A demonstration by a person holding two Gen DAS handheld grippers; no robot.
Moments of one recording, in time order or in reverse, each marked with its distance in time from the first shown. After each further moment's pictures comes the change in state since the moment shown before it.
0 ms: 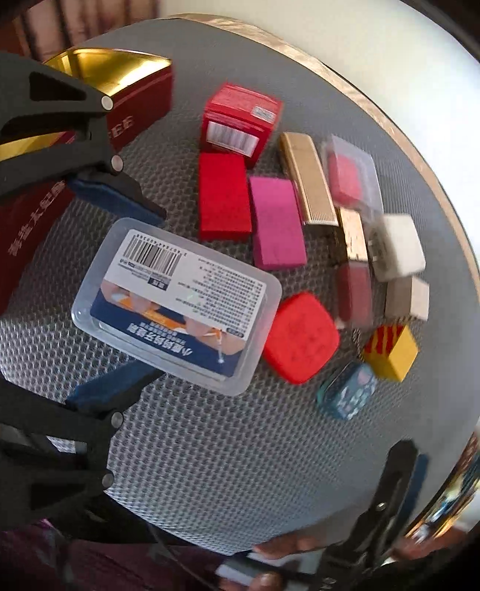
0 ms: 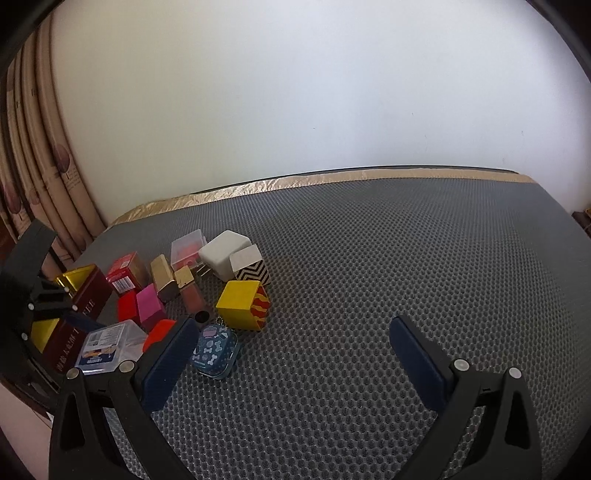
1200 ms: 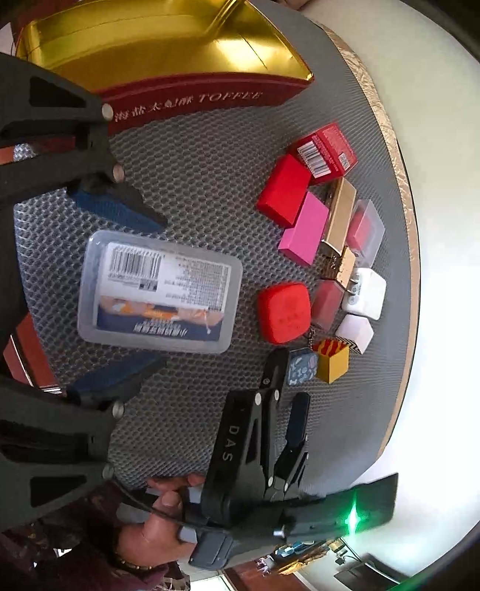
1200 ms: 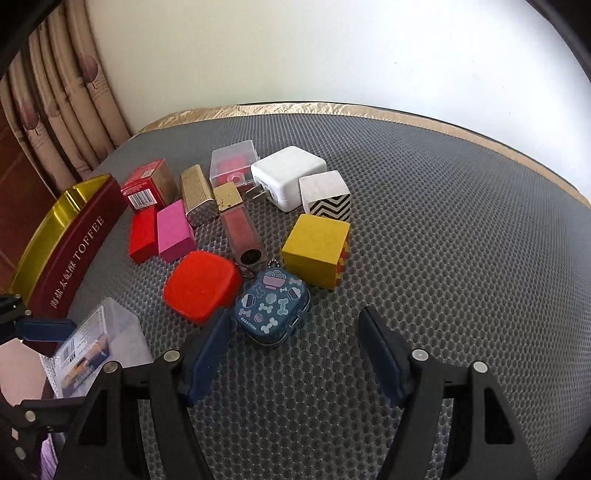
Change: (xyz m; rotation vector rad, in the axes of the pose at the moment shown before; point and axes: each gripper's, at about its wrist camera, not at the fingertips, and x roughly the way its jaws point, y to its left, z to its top) left arm -0.036 -0.040 -0.058 -0.514 -0.235 -0.085; right arm 0.054 0.050 -0.009 -0.218 0.300 0.079
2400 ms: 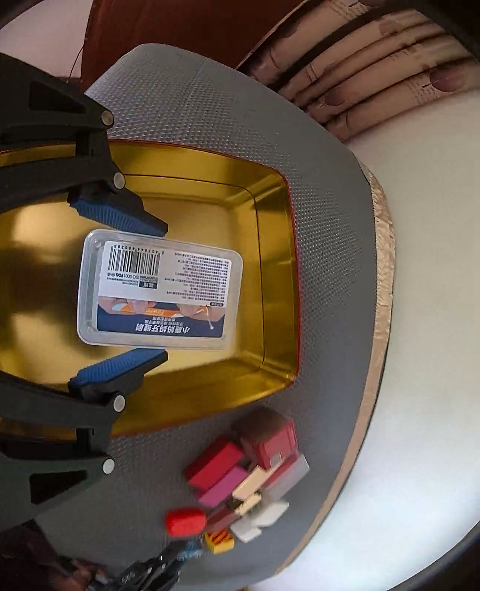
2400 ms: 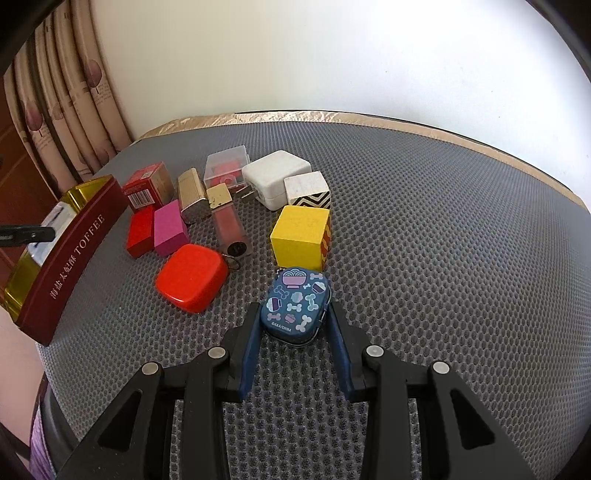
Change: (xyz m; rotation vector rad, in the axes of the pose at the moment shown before) left arm -0.045 0.185 -0.002 -0.324 -0.087 0.326; right arm -0.009 -0.012 -0.009 -0.003 -0.039 -0.002
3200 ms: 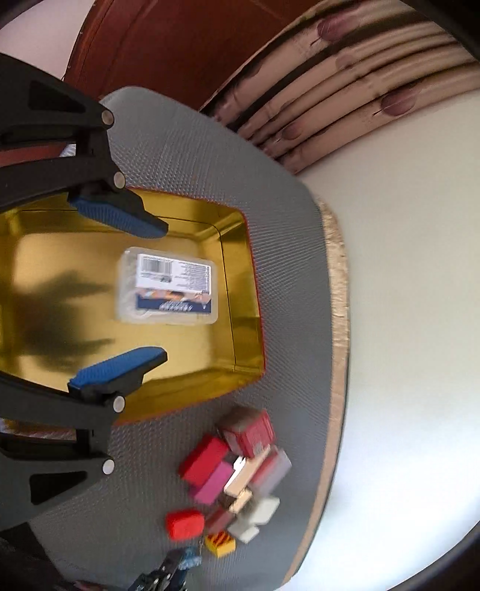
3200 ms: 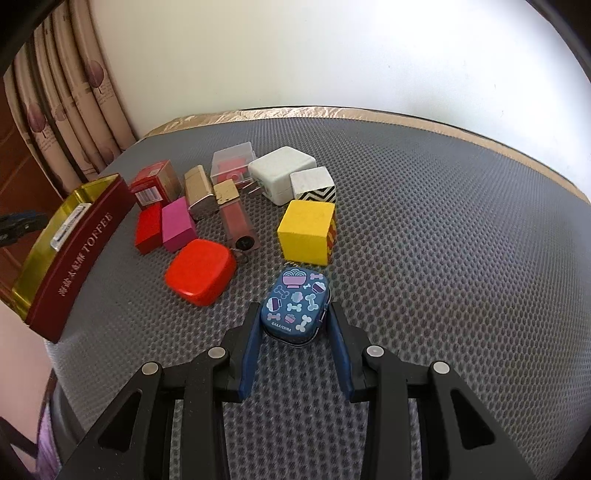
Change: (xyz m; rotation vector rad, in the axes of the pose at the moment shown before) left arm -0.062 -0.026 -0.024 0.047 -0.177 0.125; right arm -0.007 -0.001 -0.003 0.021 0.021 0.038
